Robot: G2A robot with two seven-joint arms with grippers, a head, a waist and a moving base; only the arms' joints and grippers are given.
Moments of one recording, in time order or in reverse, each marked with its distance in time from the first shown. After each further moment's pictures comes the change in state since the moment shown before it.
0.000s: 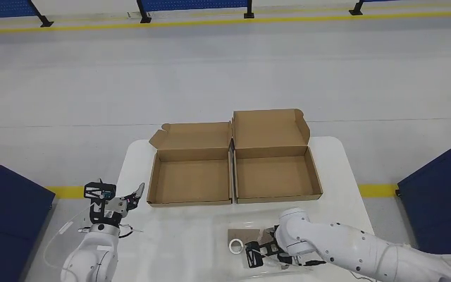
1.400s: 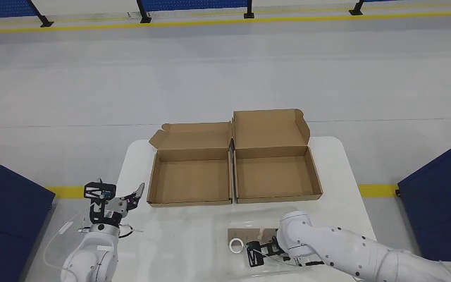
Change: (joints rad) left arm 0.000 0.000 0.000 0.000 0.000 0.000 0.000; right arm -0.073 0.002 0.062 0.001 -0.097 0.001 -0.023
